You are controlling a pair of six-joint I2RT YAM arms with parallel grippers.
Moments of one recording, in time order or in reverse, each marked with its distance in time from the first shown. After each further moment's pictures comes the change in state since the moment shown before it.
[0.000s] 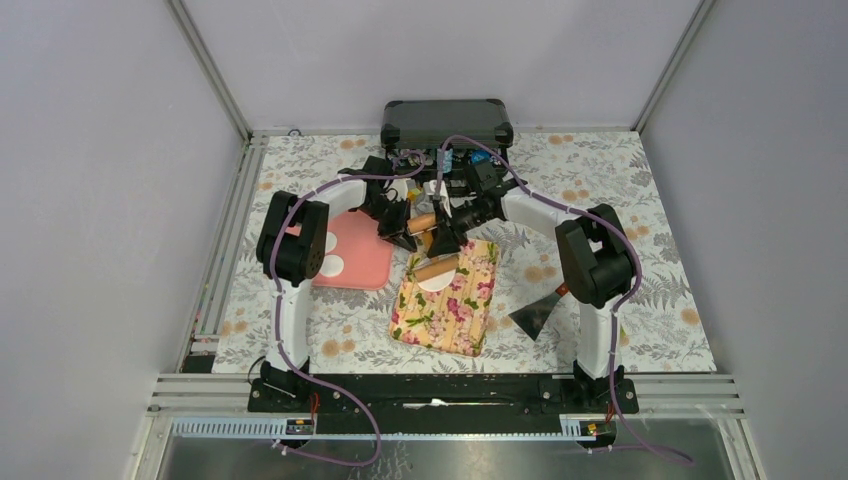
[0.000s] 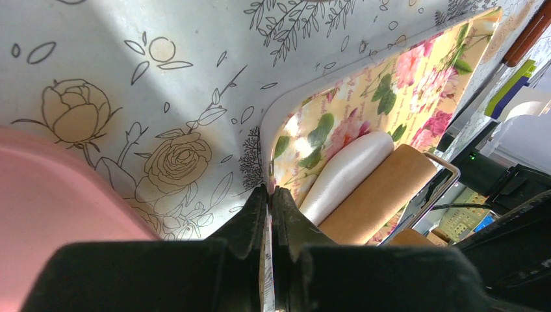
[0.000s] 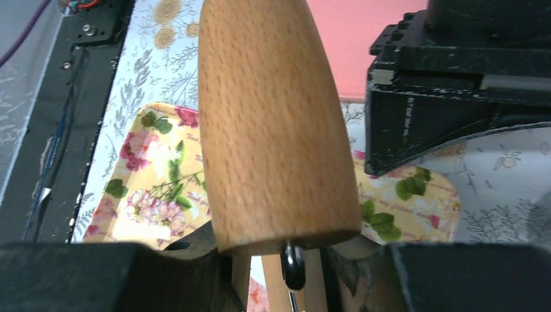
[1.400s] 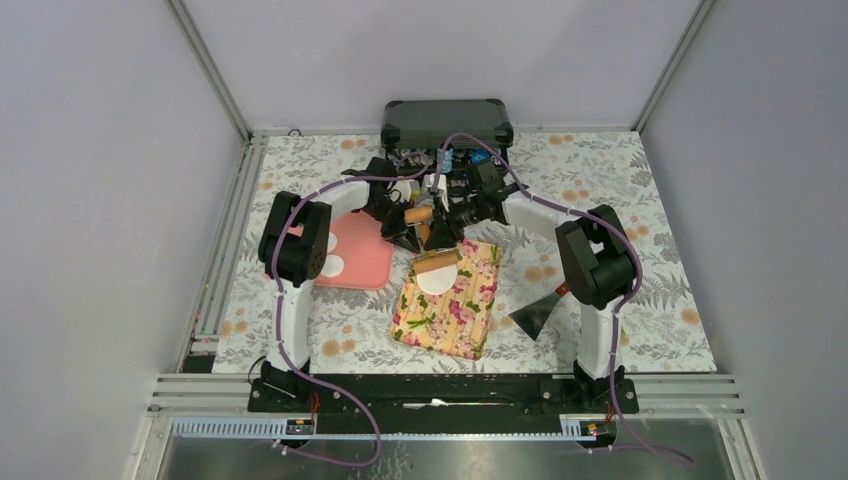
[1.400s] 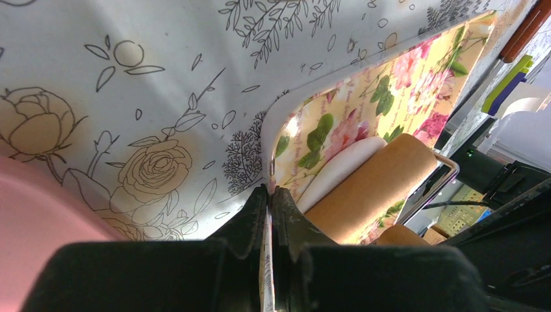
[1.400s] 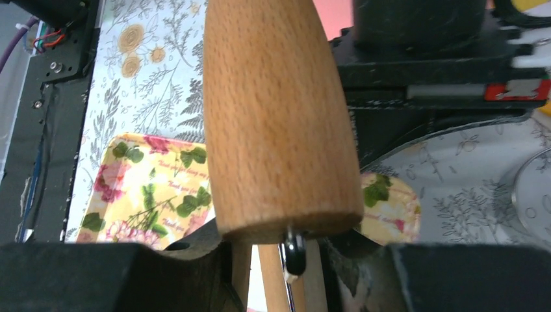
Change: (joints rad) left arm -0.019 0.002 -0.002 0.009 0.010 -0.011; right arm -0.003 0.013 -0.024 0.195 0.059 0.227
